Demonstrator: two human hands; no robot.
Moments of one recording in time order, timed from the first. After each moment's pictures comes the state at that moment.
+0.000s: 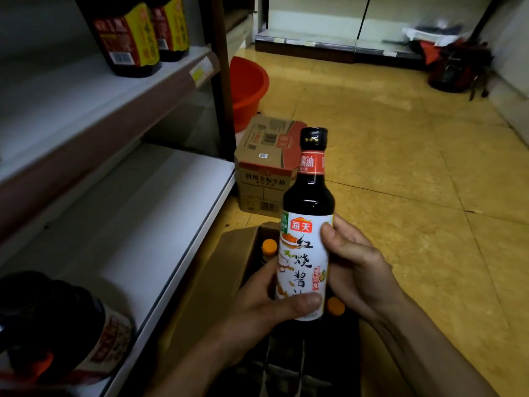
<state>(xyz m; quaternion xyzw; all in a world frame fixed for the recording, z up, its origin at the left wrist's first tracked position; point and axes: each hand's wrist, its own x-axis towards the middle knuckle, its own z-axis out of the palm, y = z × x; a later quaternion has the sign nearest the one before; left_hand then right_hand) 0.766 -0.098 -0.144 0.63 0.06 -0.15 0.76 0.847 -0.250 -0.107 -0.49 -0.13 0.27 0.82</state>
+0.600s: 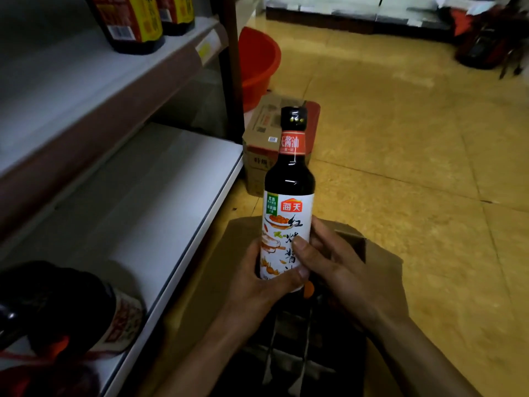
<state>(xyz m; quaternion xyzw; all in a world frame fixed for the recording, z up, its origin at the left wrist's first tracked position) 0.771 -0.093 -0.132 0.63 0.15 -0.03 0.76 0.835 -0.234 -0.106 -0.66 -0.14 0.28 0.68</state>
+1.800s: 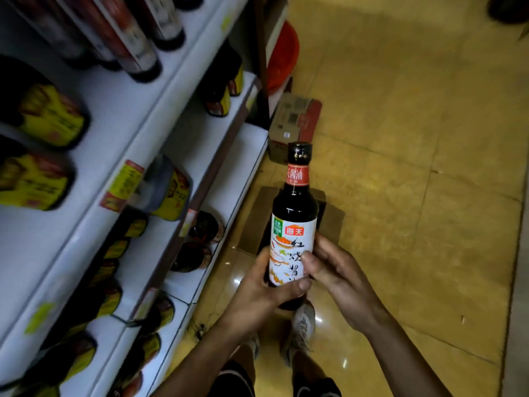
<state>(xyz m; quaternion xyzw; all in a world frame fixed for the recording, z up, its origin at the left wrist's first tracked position) 0.609 -0.138 0.334 0.61 0.27 -0.16 0.73 0.689 -0.293 0.338 -0.67 -0.06 0.38 0.64</state>
